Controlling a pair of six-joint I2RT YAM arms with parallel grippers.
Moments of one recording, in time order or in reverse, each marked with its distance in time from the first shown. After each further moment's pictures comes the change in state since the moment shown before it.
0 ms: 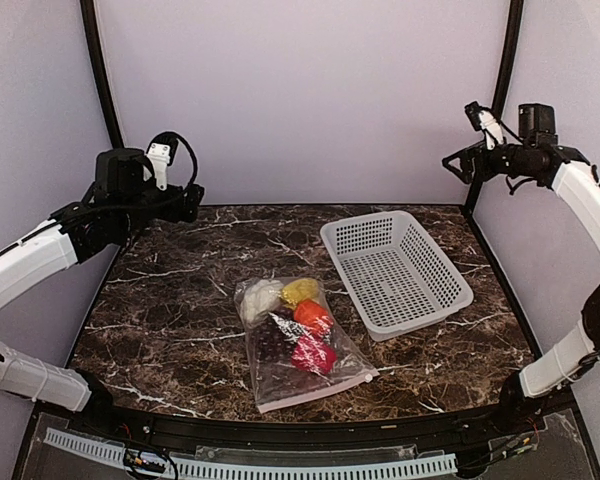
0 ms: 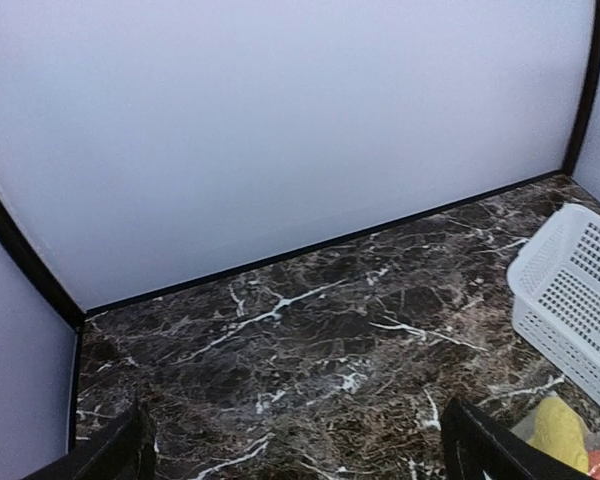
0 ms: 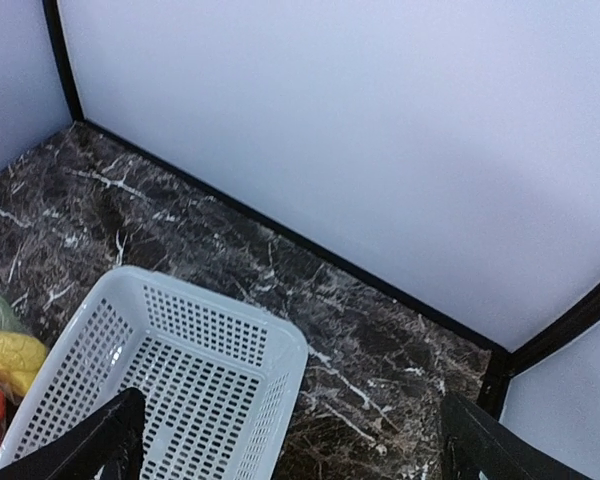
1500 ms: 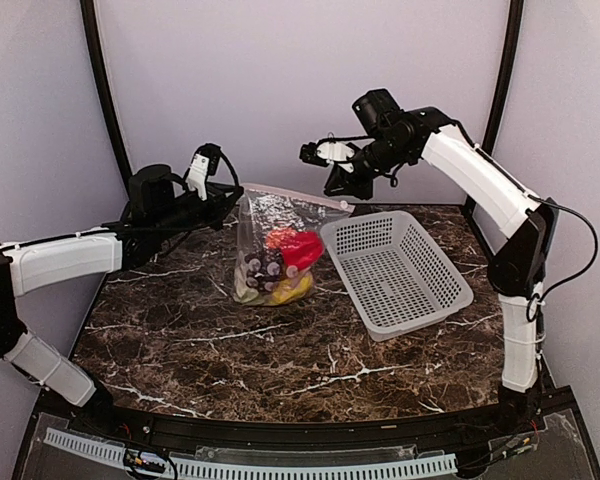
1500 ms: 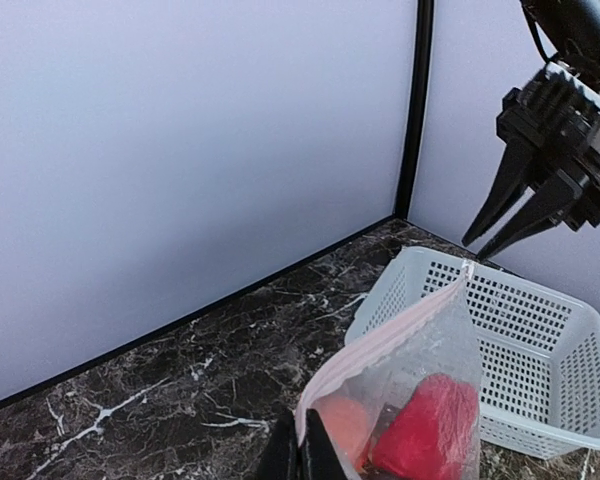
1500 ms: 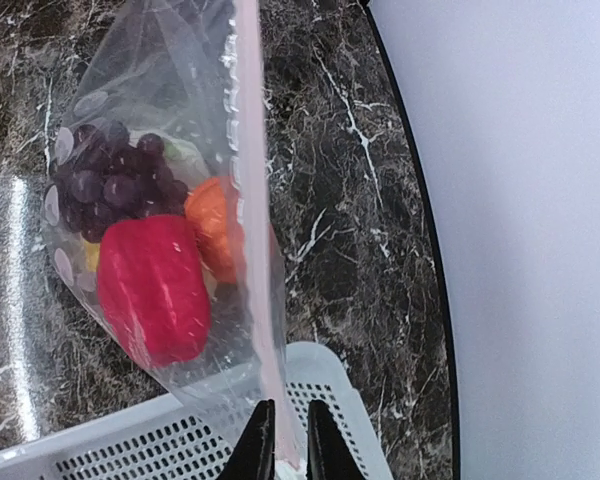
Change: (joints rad) left arm 0.006 0.252 -0.104 0.556 0.472 -0.033; right arm 0.608 0.611 0.807 -0.538 0.212 -0.471
